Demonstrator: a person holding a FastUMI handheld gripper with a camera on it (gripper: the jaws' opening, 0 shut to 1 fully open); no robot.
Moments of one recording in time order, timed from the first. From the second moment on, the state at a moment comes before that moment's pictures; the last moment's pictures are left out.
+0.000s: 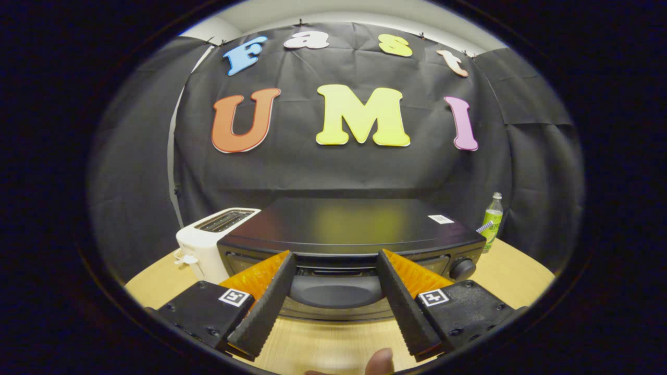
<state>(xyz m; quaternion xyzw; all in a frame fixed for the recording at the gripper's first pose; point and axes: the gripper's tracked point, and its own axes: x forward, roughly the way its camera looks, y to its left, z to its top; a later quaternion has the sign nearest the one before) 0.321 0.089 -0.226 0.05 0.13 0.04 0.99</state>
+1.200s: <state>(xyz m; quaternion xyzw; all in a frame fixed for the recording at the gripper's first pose) 0.178 0.084 -0.302 0.06 0.31 0.07 0.95</state>
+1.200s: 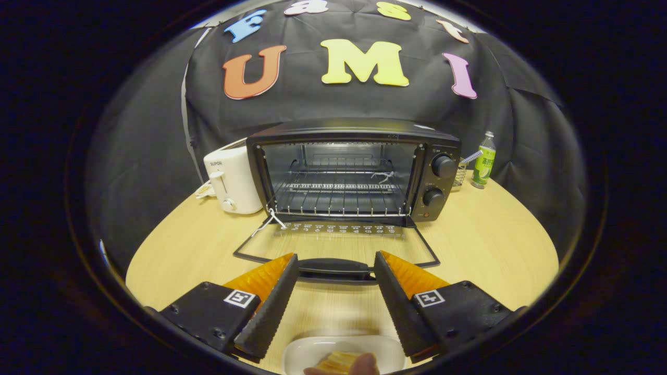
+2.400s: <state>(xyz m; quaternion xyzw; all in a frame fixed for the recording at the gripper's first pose) 0.021 0.064 -0.347 0.08 0.38 0.02 0.92</state>
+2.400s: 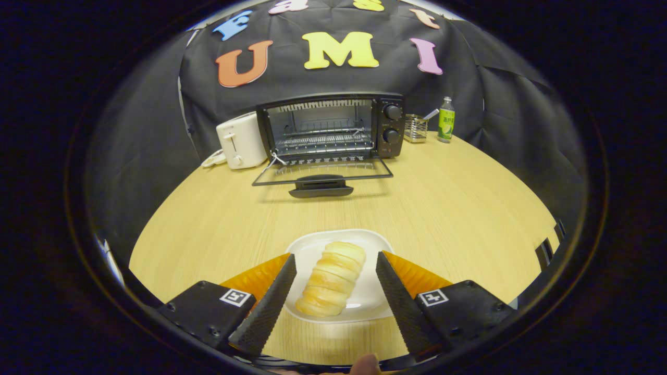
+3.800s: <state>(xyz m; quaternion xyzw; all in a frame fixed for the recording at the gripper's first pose) 0.051 0.057 -0.296 0.14 0.34 0.00 0.93</state>
